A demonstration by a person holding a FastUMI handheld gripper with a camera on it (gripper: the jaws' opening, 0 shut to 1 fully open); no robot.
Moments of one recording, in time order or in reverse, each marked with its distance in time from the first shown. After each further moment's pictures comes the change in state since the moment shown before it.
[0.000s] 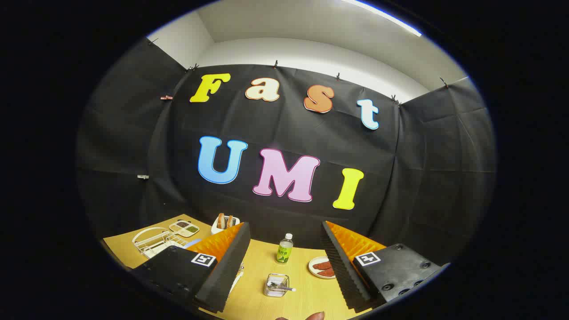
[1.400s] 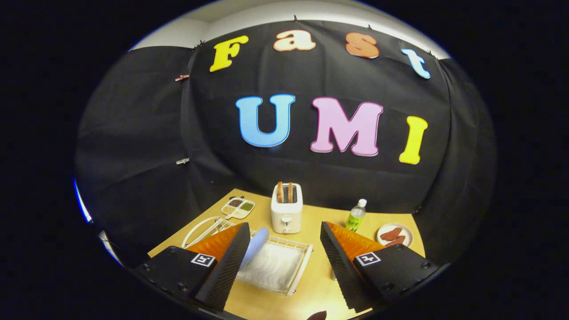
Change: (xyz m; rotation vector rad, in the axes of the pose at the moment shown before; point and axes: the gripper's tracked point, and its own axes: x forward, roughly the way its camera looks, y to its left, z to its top) arm 0.082 0.182 -0.061 0.164 0.451 0.303
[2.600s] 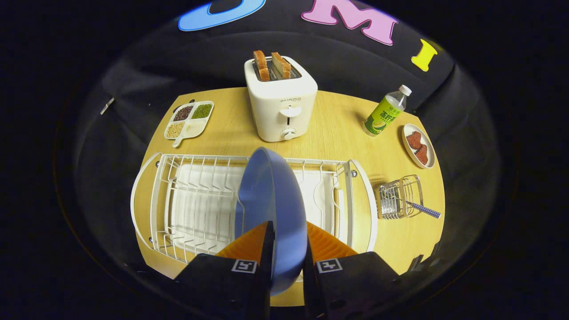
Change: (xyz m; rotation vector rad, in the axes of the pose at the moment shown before) arm 0.164 0.044 -0.184 0.143 0.745 -0.307
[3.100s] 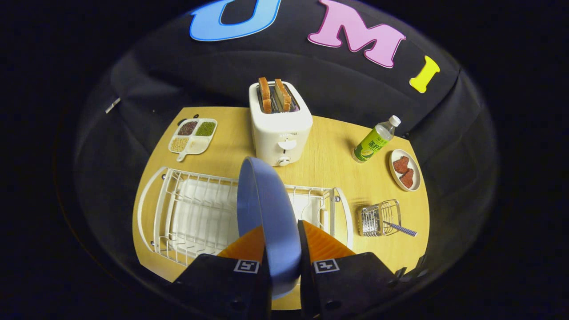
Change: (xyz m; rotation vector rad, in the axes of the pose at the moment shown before) arm -0.046 -0.005 0.043 -0.023 -0.147 0.034
